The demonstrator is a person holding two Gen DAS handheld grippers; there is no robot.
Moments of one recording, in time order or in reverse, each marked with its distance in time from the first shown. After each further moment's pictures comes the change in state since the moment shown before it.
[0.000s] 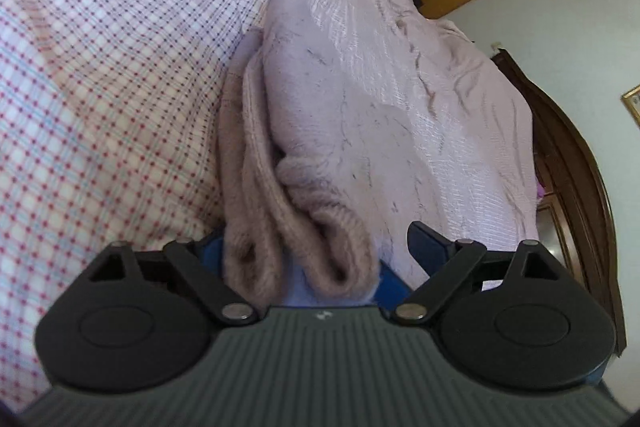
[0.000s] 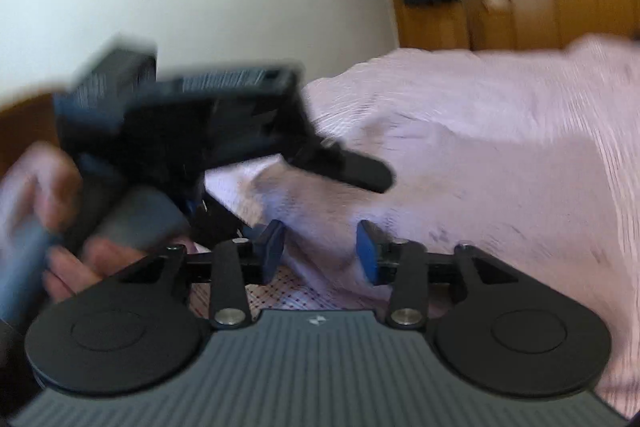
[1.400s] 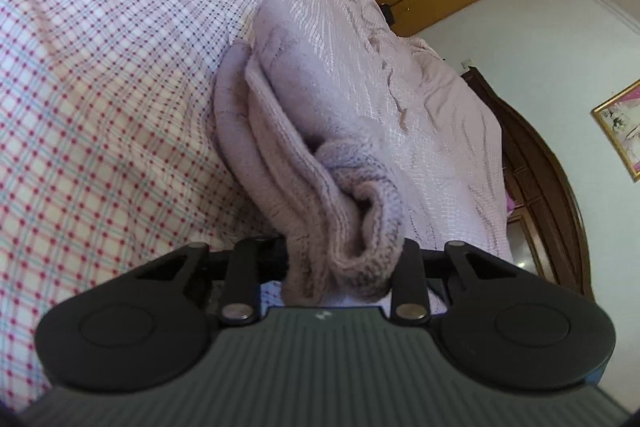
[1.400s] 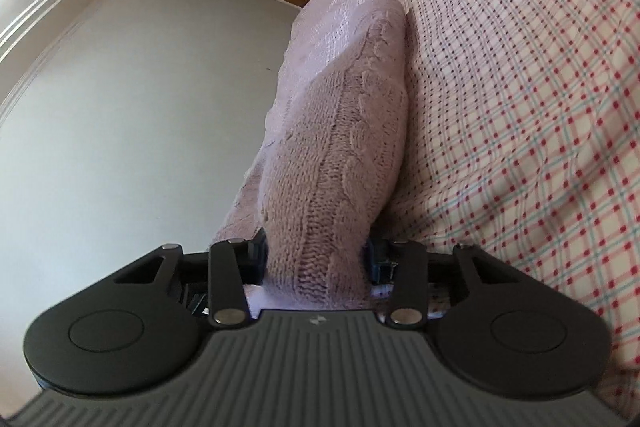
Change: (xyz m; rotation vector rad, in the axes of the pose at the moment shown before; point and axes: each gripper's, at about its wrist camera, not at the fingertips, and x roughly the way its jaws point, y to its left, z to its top) left arm -0.001 0.009 -0.002 -0.013 -0.055 -0.117; right arm -0.047 -0.176 -0.026 0.904 0.041 0.171
